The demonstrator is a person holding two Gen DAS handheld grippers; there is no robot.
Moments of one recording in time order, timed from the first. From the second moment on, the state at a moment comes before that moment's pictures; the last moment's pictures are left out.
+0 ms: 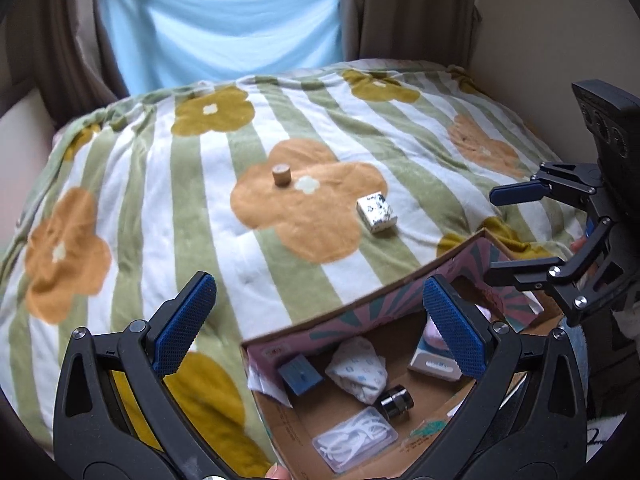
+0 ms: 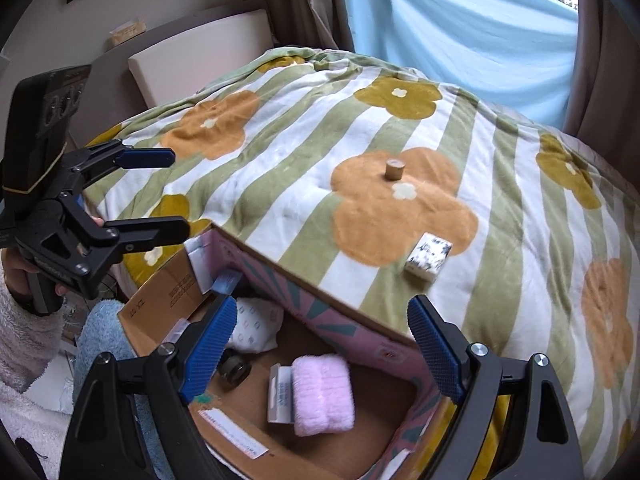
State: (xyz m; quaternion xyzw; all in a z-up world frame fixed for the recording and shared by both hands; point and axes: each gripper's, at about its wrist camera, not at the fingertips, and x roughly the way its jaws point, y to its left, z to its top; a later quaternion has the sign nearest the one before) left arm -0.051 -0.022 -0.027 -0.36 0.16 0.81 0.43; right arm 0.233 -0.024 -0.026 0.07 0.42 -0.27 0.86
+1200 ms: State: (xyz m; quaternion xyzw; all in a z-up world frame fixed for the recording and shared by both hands) left arm -0.307 0.192 -0.190 -0.45 0.24 0.74 0.44; right arm 0.290 -0.226 -0.135 0.11 0.54 -0.31 0.77
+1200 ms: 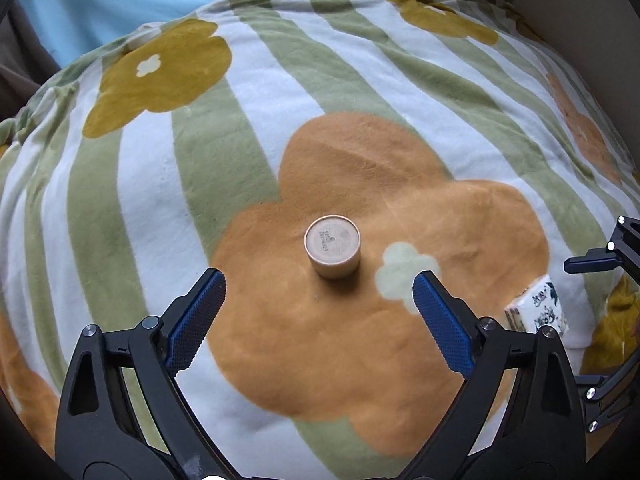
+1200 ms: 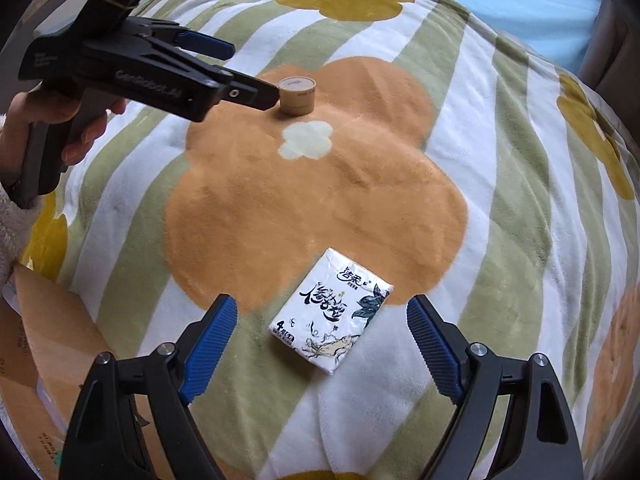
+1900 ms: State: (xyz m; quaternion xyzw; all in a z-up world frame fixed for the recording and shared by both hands) left arm -0.326 0.222 -0.229 -0.46 0.24 0.71 0.47; right arm 0.298 -0.243 -0.161 0.10 0.56 -0.32 0.76
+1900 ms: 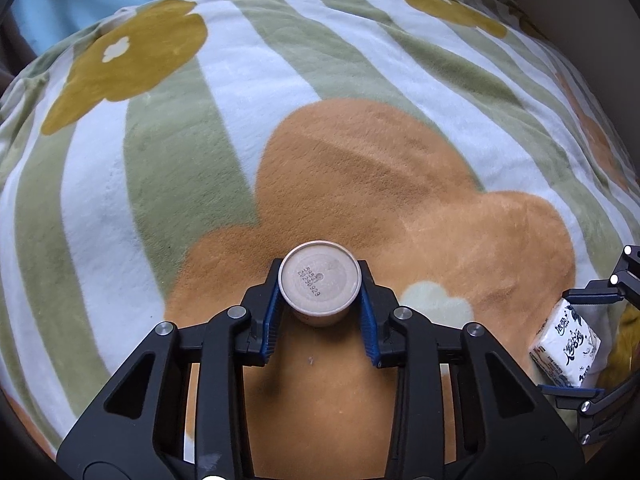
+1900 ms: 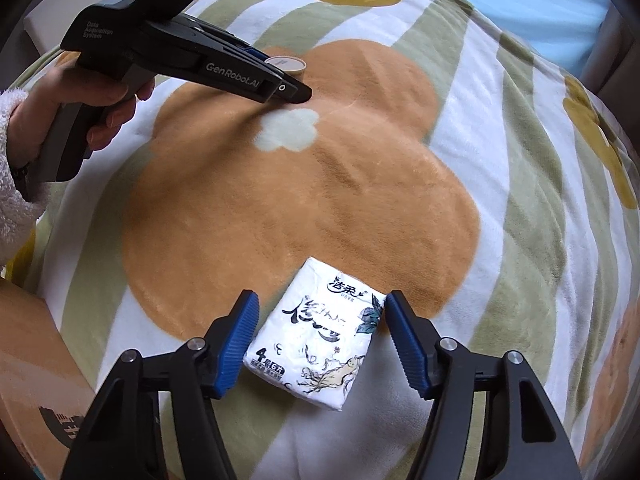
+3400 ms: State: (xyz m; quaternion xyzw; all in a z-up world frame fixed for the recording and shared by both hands) left arm -0.156 0.075 -0.033 -0.40 0.20 0.74 0.51; right arm 0.257 -0.092 0.004 0.07 0.44 -0.32 0.83
